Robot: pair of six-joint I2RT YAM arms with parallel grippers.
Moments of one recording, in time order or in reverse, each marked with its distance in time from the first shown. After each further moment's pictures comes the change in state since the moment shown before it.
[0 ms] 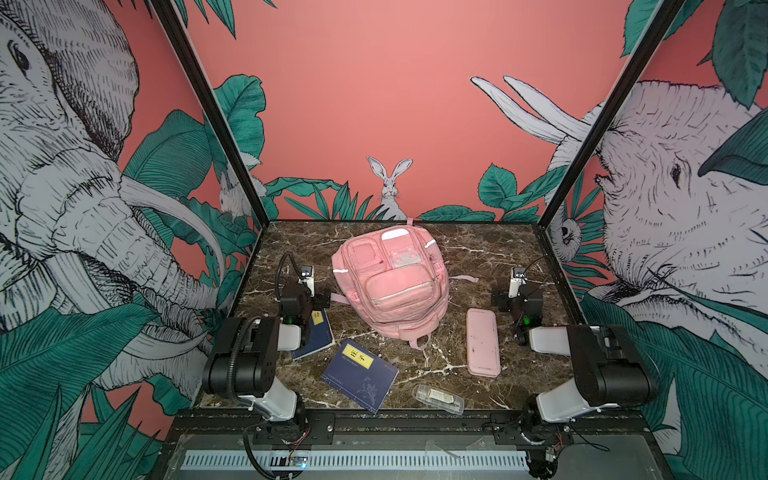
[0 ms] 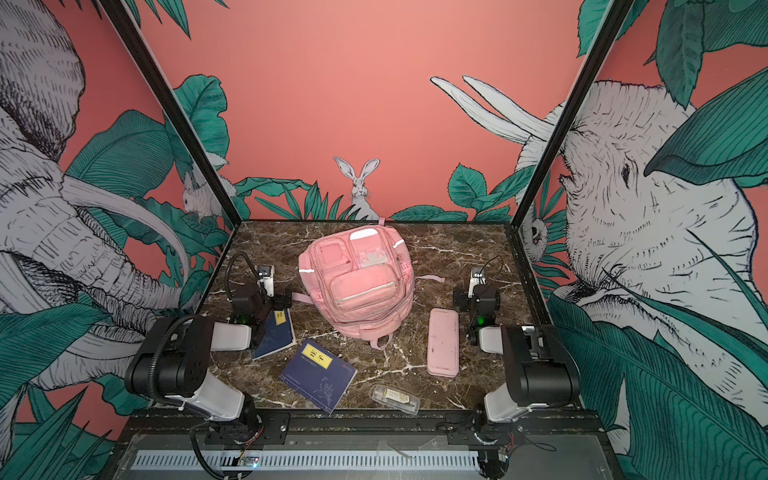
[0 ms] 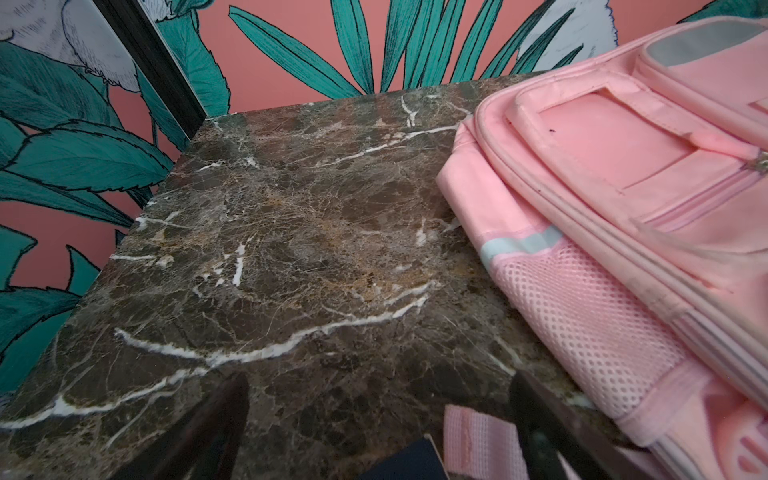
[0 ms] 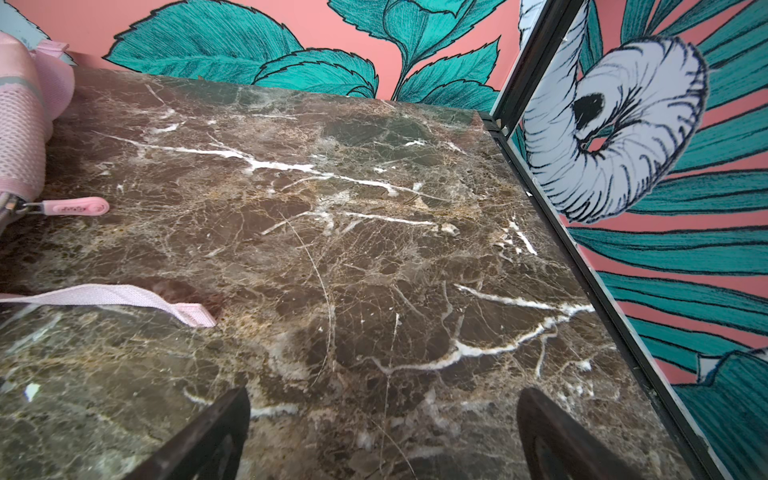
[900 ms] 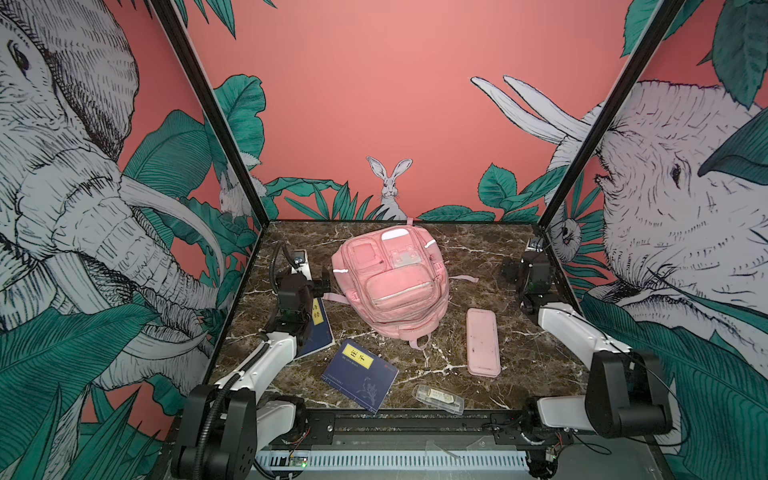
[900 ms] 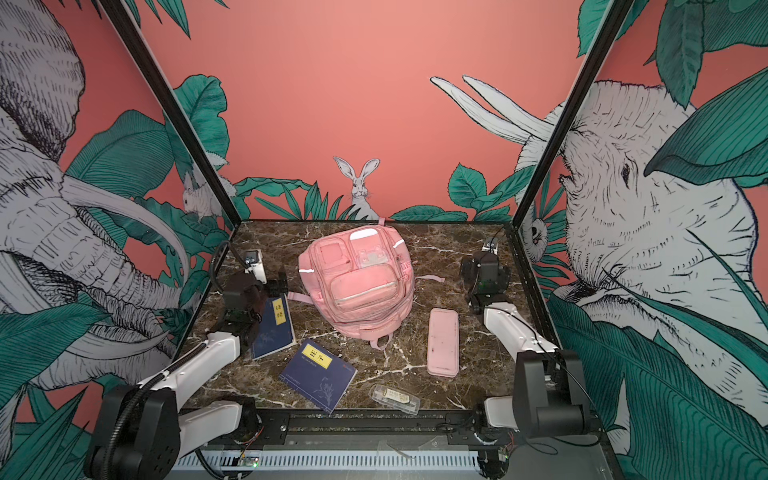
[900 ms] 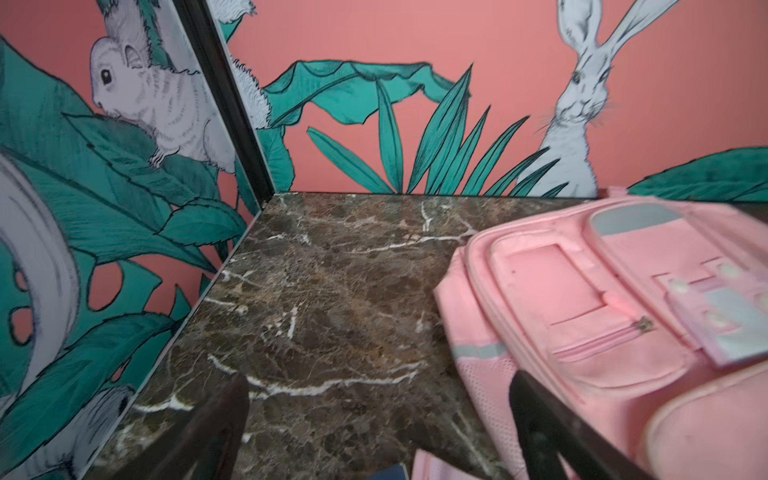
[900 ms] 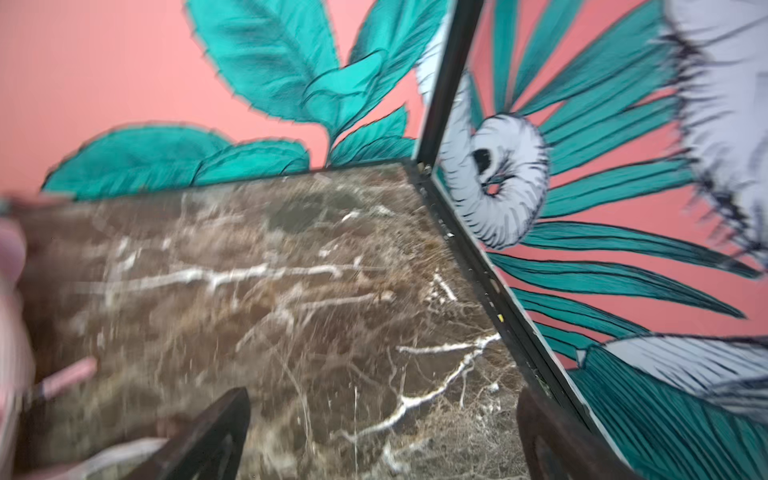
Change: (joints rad) left arm -0.146 -0.441 0.137 -0.444 -0.212 -0.186; right arm 0.066 -0.145 0.453 -0.698 0.282 0.240
